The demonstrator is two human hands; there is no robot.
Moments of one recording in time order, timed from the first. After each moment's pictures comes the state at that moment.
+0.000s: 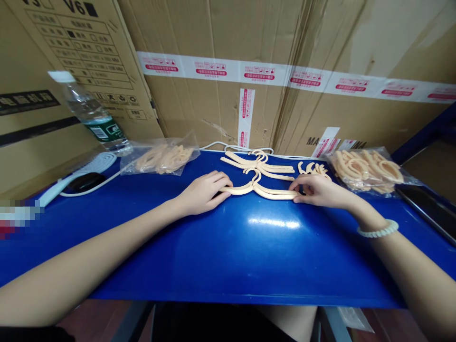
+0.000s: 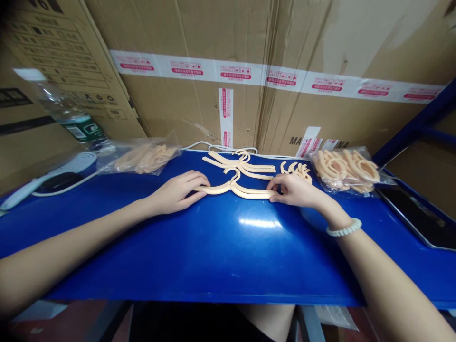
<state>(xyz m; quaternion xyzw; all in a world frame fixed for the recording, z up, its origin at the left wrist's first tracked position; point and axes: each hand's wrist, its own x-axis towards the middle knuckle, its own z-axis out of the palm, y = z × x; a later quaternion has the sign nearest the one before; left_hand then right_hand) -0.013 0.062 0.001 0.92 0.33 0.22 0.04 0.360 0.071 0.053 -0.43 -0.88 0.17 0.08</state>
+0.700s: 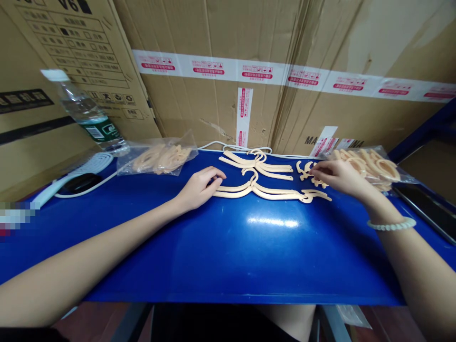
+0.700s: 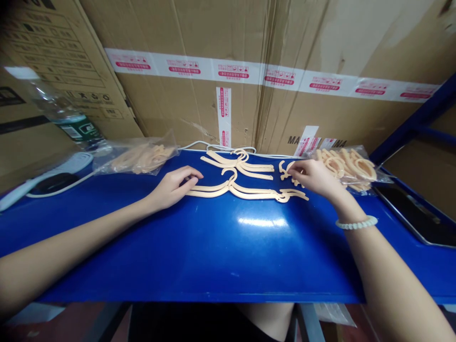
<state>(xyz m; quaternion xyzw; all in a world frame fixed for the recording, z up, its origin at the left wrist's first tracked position) -0.015 0.070 -0.006 0.82 0.40 0.38 0.16 0.399 0.080 0.069 -0.59 -0.79 0.02 0.13</state>
